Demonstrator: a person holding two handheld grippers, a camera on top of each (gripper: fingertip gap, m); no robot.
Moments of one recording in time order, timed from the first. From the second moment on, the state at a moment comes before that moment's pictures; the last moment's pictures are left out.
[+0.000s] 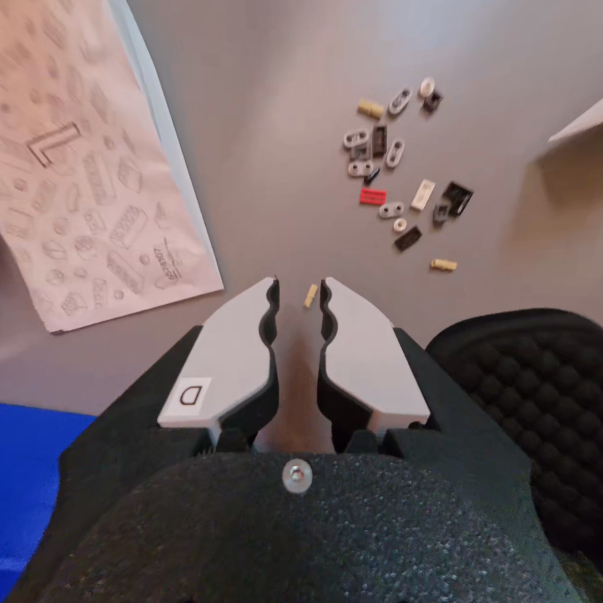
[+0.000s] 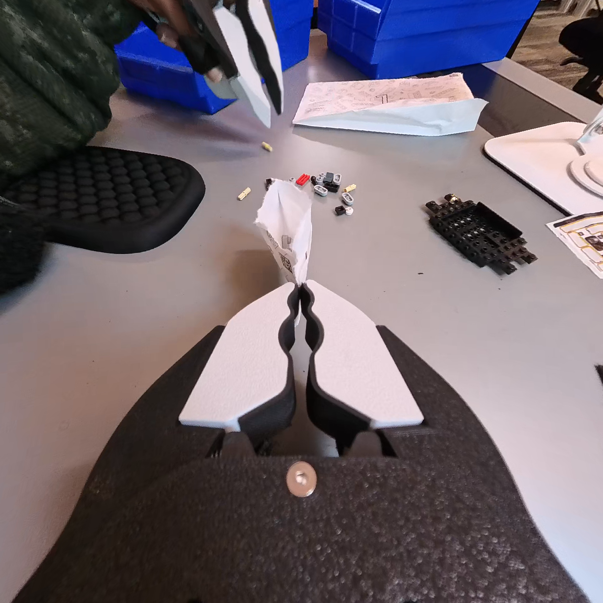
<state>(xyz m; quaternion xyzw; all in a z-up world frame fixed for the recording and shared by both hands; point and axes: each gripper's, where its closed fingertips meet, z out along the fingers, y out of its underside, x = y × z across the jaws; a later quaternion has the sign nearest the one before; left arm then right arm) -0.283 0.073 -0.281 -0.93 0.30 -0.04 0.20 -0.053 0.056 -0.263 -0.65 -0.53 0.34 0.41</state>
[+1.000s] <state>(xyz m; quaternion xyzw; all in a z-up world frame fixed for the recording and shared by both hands) -0.099 0.047 -0.232 -0.74 0.52 -0.24 0.35 -0.055 0.048 -0.258 -0.64 -0.54 0.35 0.41</state>
